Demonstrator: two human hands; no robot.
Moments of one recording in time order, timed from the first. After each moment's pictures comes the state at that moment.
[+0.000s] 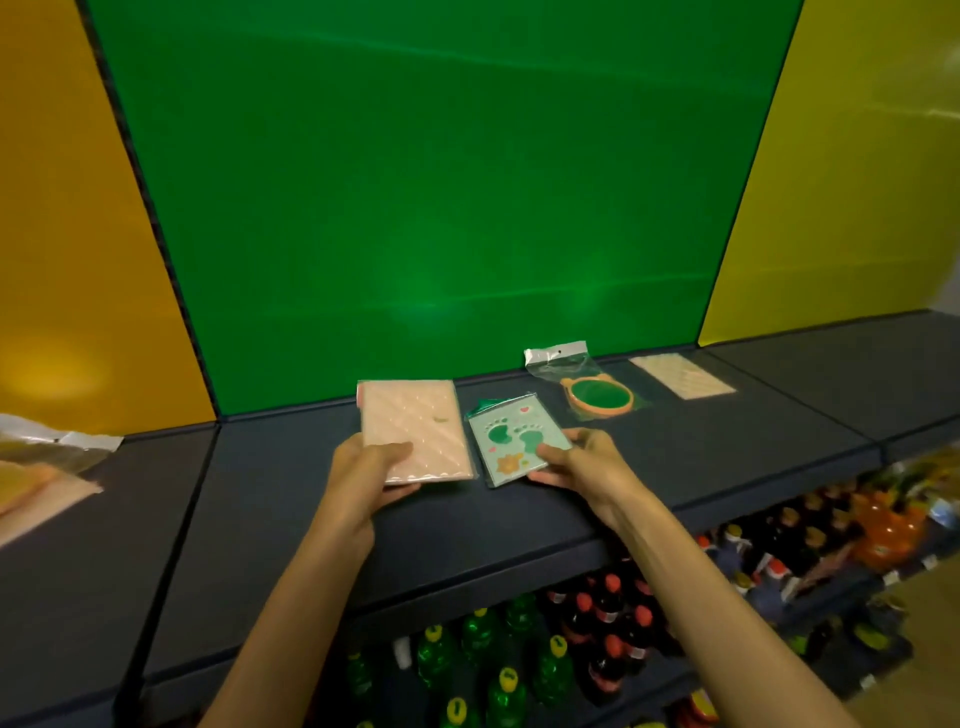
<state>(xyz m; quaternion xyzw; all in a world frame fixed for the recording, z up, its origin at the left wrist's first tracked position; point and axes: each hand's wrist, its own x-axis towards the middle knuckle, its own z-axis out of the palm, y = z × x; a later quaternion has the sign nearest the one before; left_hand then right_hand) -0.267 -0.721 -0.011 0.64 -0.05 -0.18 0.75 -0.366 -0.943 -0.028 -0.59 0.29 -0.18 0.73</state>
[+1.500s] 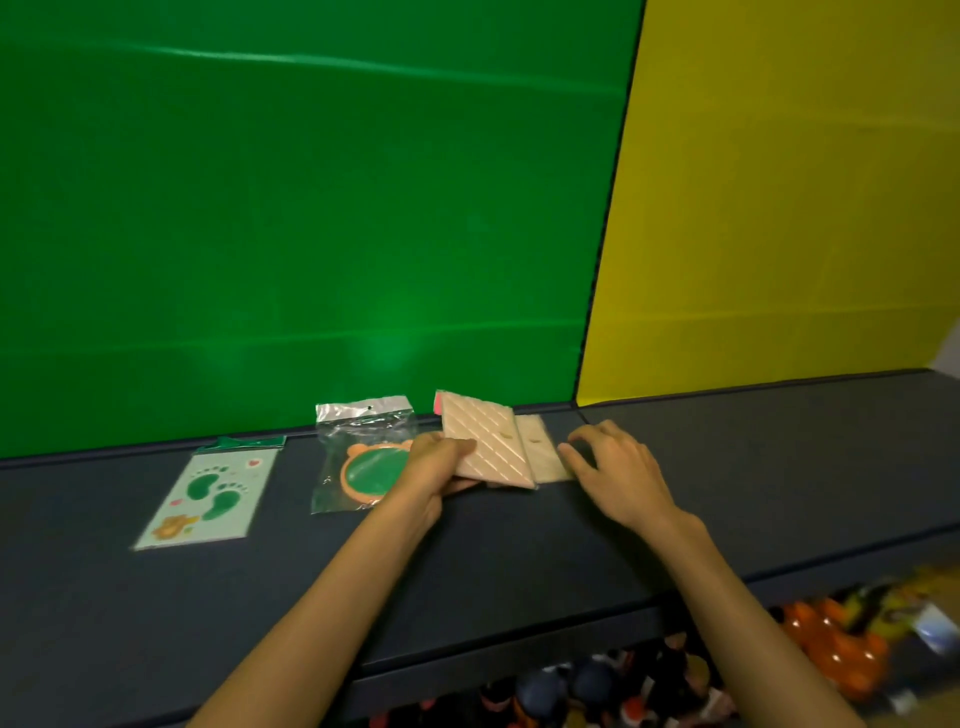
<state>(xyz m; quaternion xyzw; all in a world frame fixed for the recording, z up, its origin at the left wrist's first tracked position) -0.324 -1.172 -0.005 0.65 0.00 -0.24 0.72 -0.439 -1.354 -0.008 -0.96 0.20 -0.17 0.11</state>
